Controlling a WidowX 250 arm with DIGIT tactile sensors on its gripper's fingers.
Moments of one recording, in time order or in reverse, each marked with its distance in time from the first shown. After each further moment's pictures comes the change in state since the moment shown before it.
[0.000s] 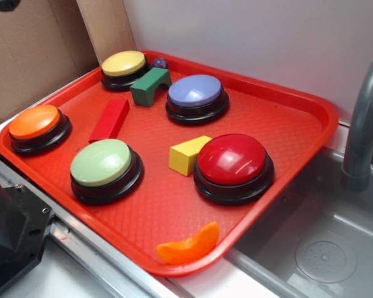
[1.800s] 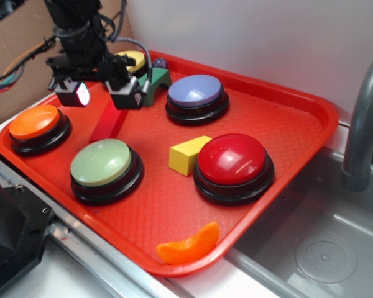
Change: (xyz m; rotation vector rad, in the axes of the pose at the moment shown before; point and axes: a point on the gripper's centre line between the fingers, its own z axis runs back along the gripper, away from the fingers) arm 0.083 0.074 -0.191 0.150 -0.089 0.561
